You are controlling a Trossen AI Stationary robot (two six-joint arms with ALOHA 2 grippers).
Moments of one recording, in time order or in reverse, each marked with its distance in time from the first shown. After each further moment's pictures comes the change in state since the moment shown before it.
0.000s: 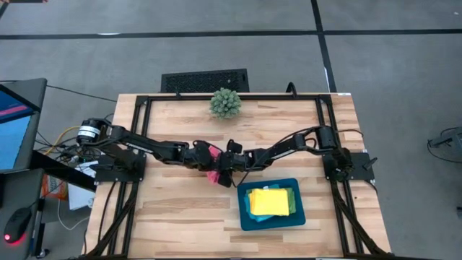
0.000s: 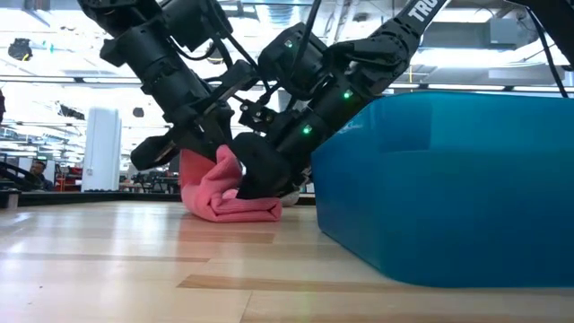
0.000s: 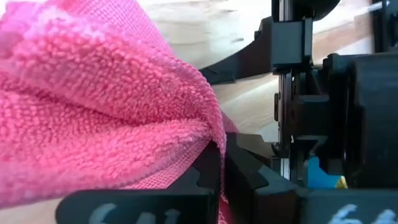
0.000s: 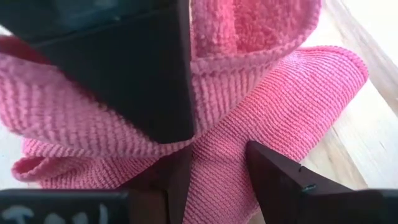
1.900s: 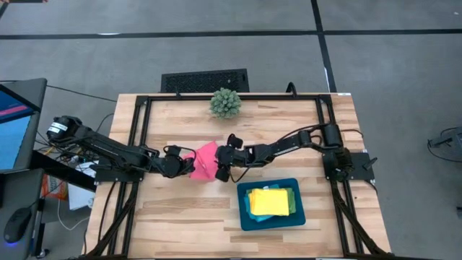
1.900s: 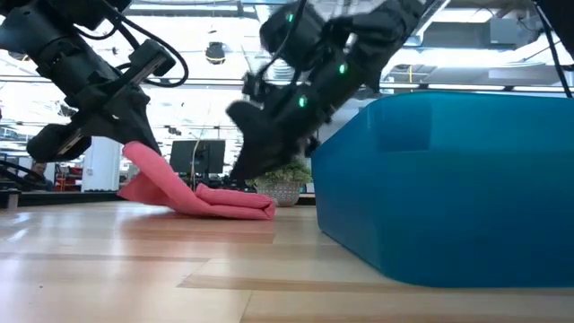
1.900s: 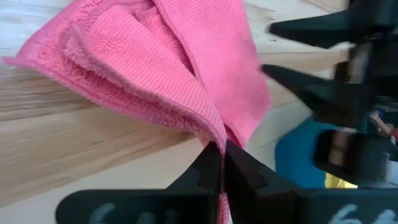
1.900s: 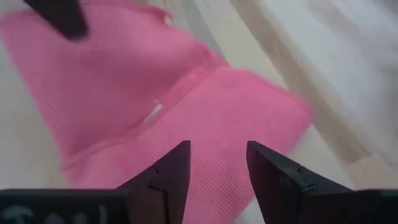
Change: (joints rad) left arm -0.200 -0.459 -0.323 -0.114 -0.188 -0.343; right arm -0.012 -0.079 0.034 -0.052 0.067 0.022
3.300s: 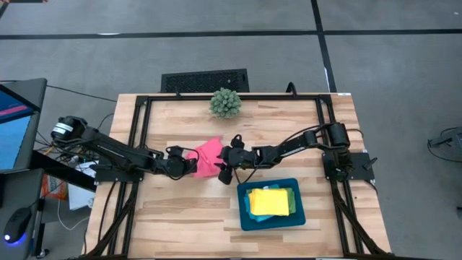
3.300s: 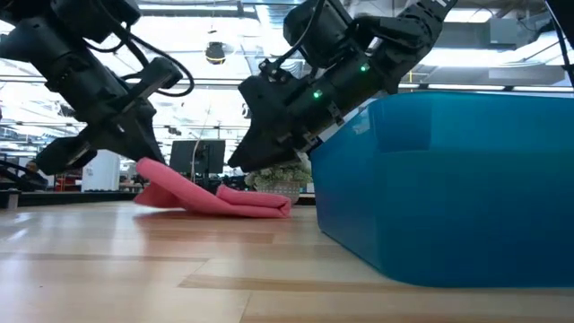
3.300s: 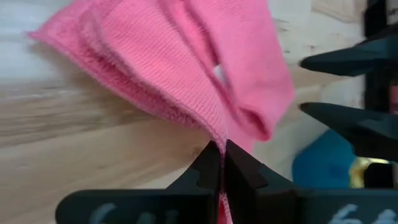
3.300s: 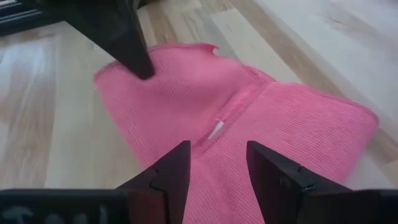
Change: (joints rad) left arm 0.012 0.102 -0.001 0.058 -0.046 0.018; right arm 0.012 -0.059 -0.147 0.236 -0.062 0.060
